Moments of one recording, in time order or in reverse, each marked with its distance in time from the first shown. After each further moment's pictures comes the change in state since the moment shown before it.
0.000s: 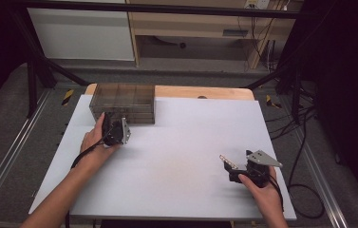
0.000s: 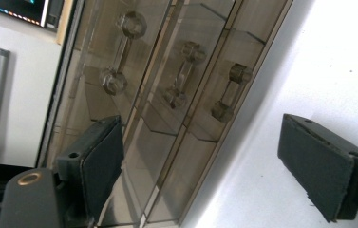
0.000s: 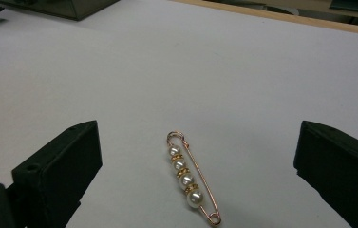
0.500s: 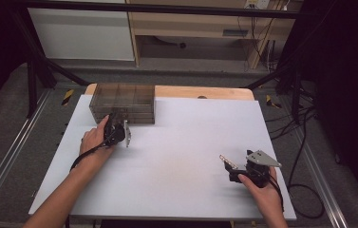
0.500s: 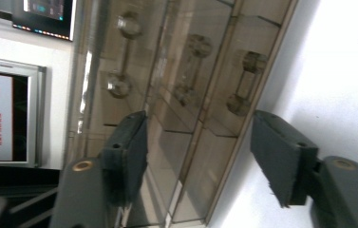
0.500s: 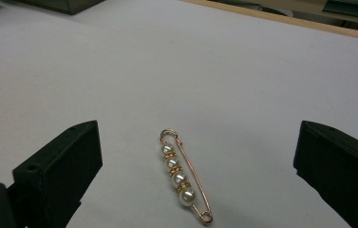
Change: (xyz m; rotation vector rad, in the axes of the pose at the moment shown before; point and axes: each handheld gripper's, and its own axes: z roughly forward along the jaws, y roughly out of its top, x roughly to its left) left arm -0.008 -0.001 0.004 0.017 0.100 0.117; right arm 0.000 0.000 0.000 0.008 -0.023 -0.028
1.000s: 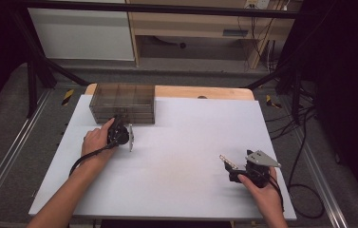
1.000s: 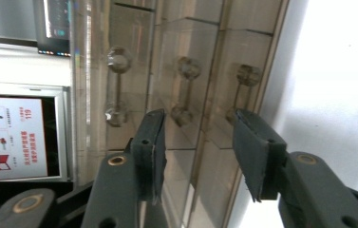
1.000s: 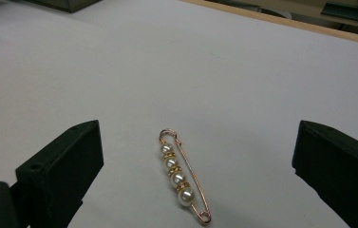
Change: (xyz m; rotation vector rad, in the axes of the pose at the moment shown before) left arm -0.010 0.008 0.001 -0.012 0.057 0.117; right arm 0.001 0.000 0.000 0.000 -0.007 -0.013
